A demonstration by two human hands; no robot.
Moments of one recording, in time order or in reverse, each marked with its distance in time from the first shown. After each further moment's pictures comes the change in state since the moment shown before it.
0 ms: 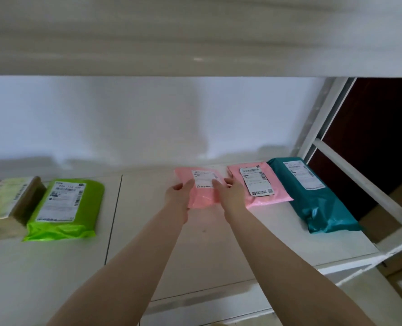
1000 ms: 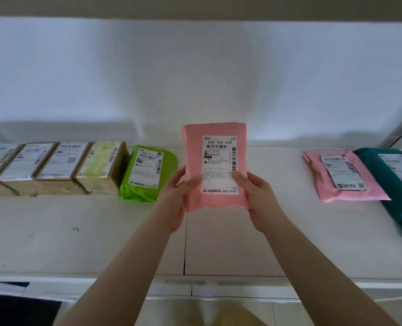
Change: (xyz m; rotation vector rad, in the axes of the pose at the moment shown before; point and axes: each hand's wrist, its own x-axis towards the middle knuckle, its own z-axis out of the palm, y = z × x) left_hand -0.014 0.024 -0.210 -0.242 -0.239 0.106; right_hand -0.097 0.001 0.094 0.332 -0.569 0.058
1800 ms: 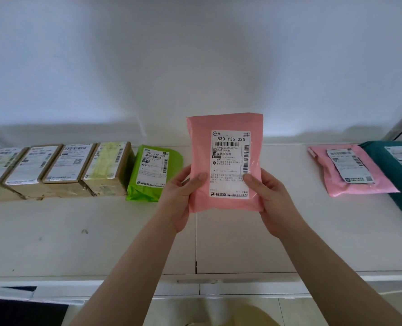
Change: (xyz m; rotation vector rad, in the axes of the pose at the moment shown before) left_hand -0.019 0.018 -0.002 -0.031 -0.050 -0.024; right_hand -0.026 -0.005 0.008 0.100 -0.102 -0.109
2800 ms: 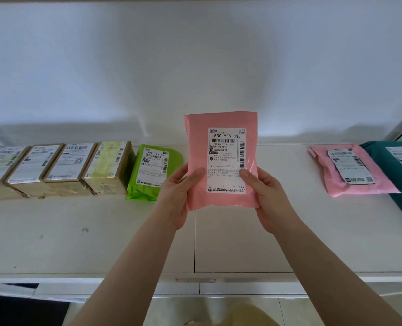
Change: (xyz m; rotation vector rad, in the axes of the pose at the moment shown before) left_hand 0.000 0.003 0.003 0.042 0.072 0.032; right_hand 0.006 0.000 0.004 0.025 0.036 0.014
